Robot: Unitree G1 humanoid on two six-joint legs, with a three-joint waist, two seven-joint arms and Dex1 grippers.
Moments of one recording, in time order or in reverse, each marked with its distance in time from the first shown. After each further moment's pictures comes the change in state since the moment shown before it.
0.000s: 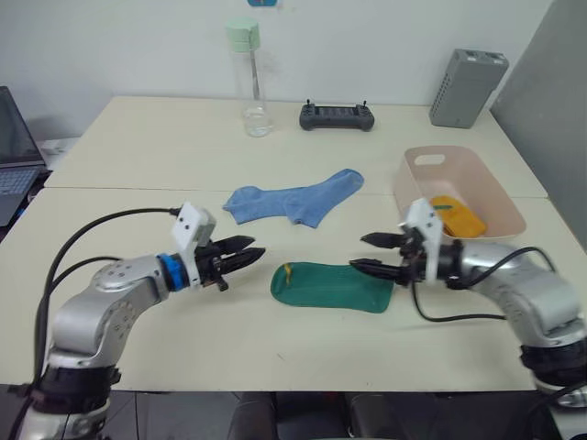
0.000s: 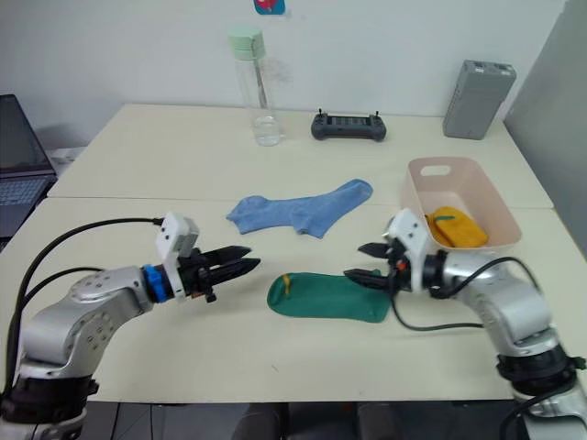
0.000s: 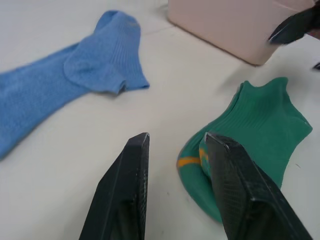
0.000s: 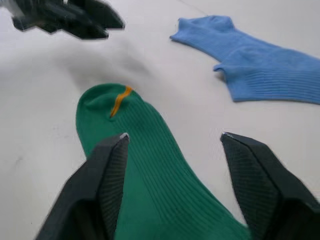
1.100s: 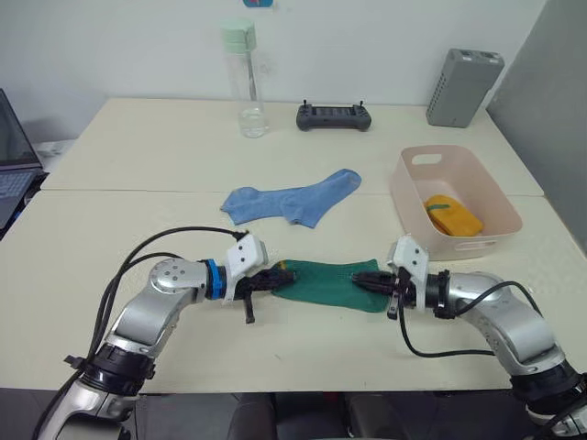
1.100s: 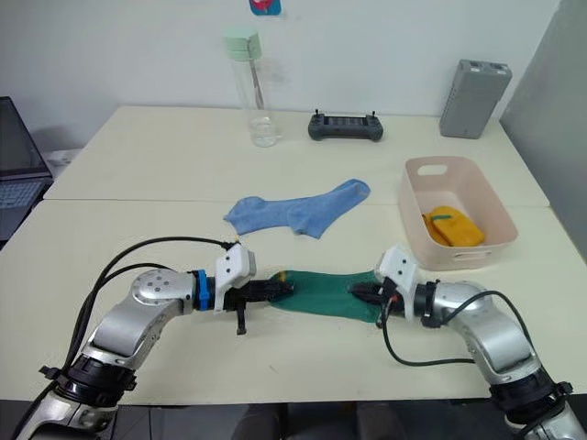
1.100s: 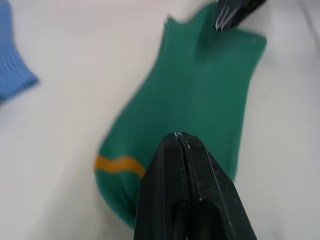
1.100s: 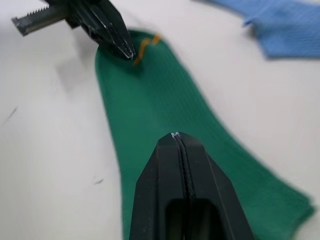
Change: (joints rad) left arm -0.005 -0.001 -0.287 0.198 0.324 -0.324 -0.204; right arm 0.188 -0.040 0.051 0.048 -0.122 -0.195 0.065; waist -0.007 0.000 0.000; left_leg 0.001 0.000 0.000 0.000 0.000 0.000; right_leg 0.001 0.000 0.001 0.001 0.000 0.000
